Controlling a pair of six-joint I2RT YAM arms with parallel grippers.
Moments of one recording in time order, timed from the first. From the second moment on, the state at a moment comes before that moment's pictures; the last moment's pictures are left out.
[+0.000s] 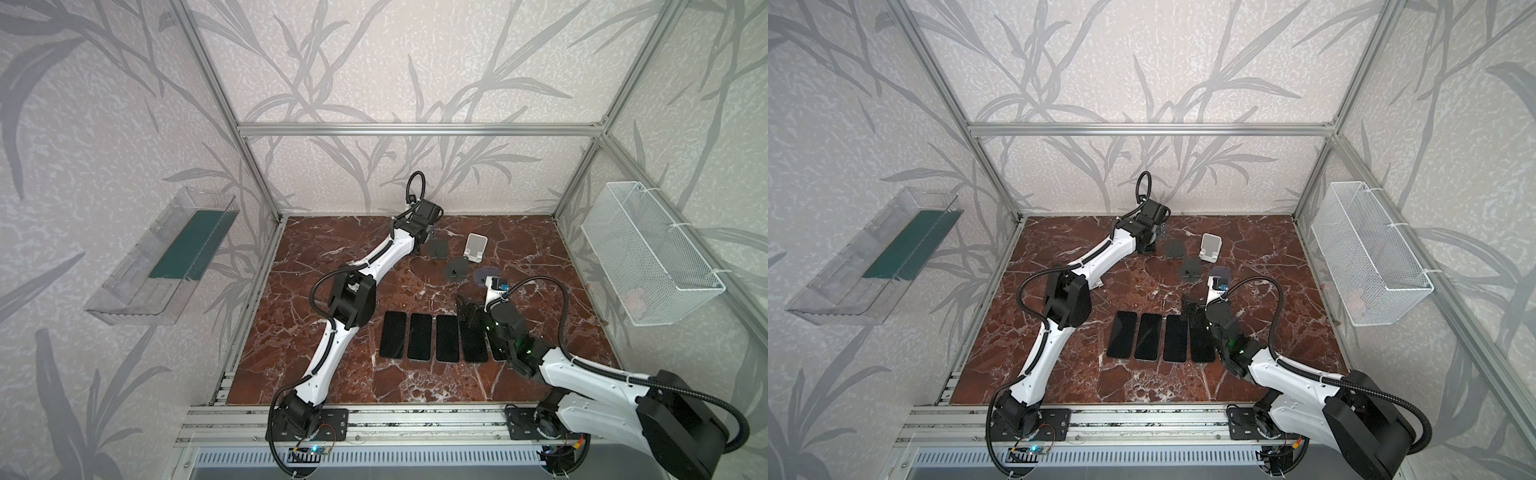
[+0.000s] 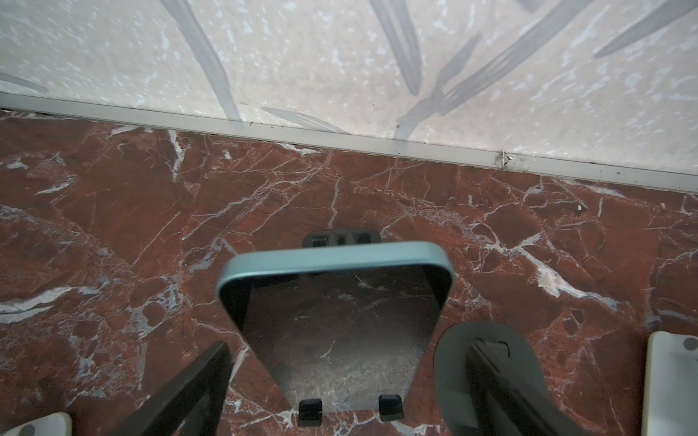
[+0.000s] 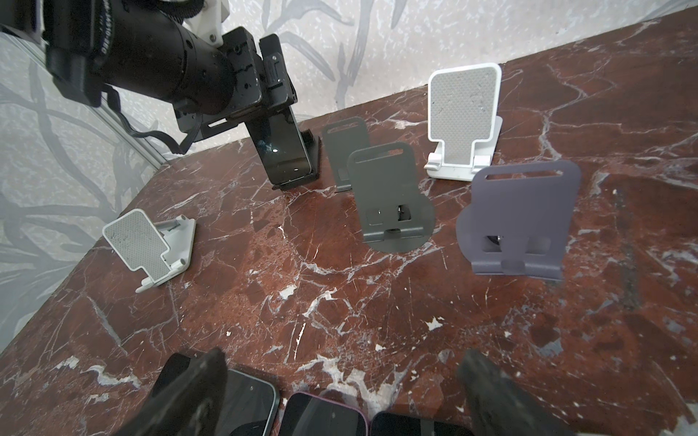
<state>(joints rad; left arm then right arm) -0.57 2.50 2.36 -0.68 -0.54 -0.53 0.69 1.10 0.33 0.41 0.34 0.53</state>
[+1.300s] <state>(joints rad) -0.54 2.60 2.42 -0.63 -0.54 -0.43 0.69 1.10 0.33 0.41 0.34 0.54</state>
